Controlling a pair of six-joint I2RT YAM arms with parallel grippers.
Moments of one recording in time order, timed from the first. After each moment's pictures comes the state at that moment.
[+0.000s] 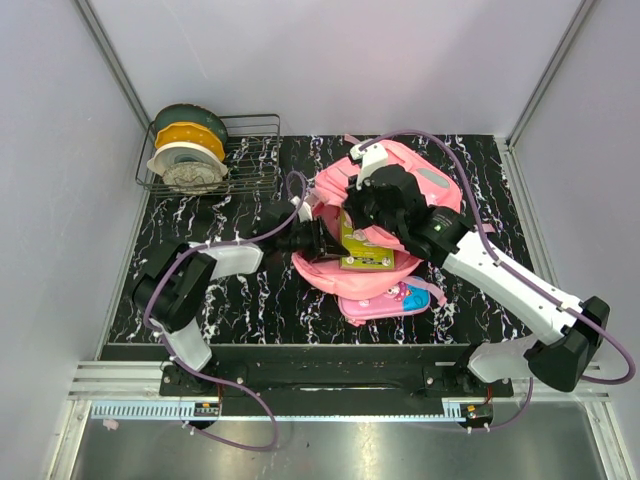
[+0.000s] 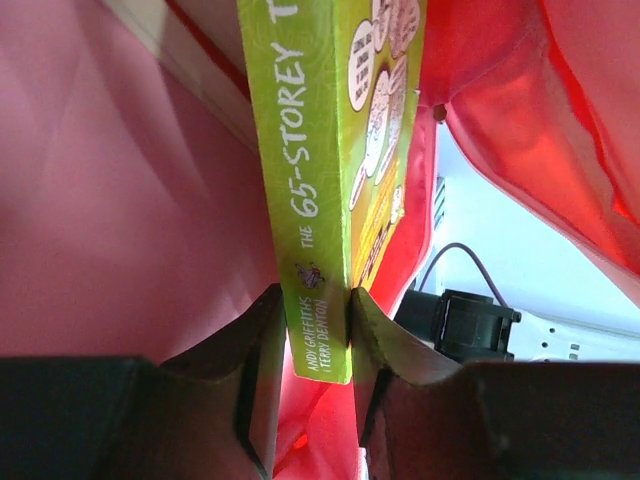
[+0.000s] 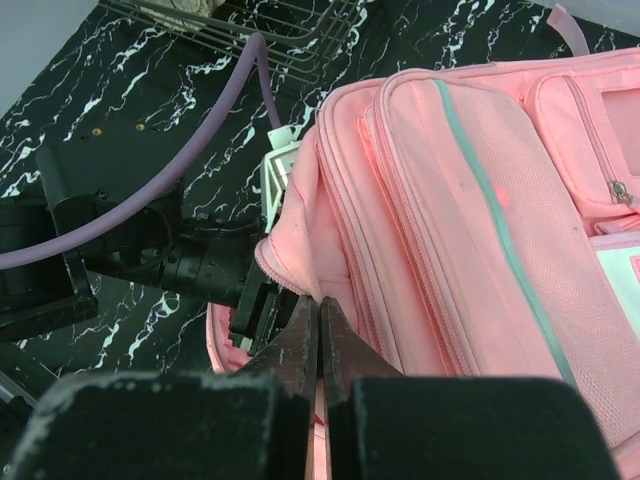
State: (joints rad) left arm -0.56 1.72 0.81 0.41 0.65 -0.97; right arm 0.81 1.34 1.36 -0.44 0.19 0.22
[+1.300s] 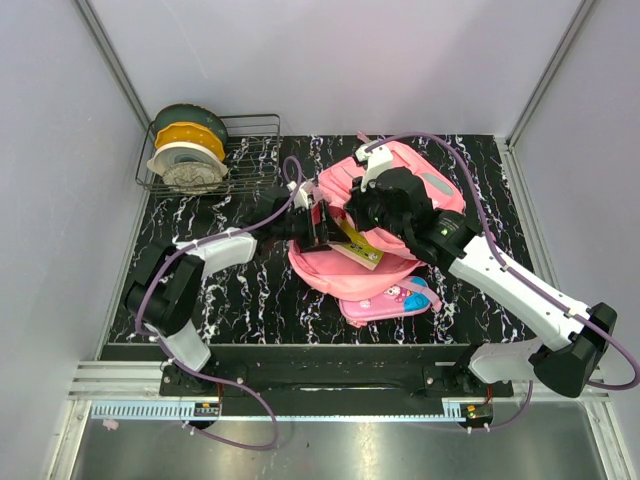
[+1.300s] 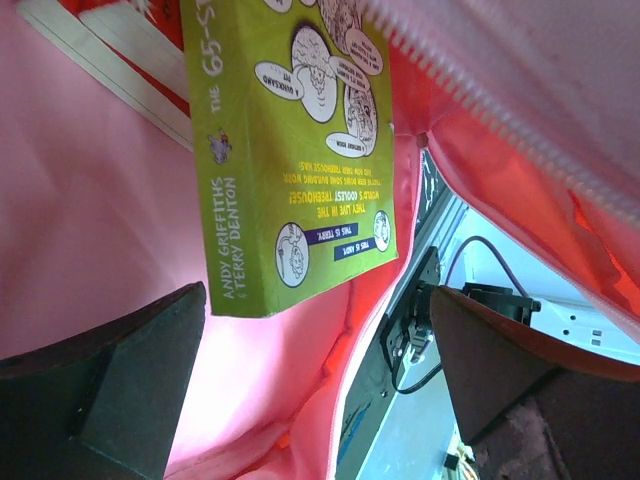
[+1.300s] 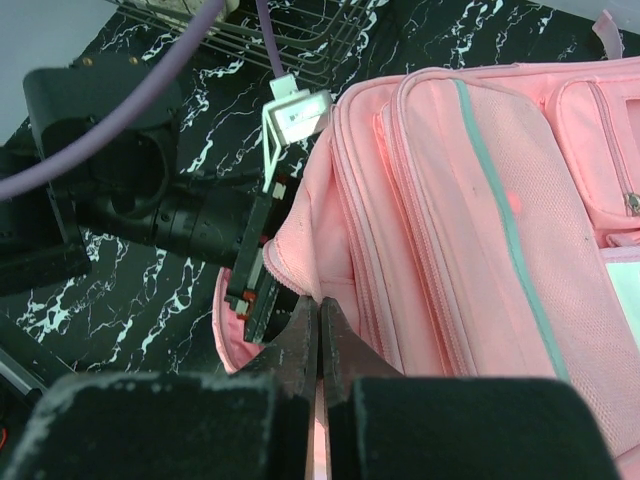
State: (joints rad) left arm -0.50 1.68 0.95 0.17 0.68 -0.77; right arm 0.81 1.30 1.34 -0.44 0.17 0.24
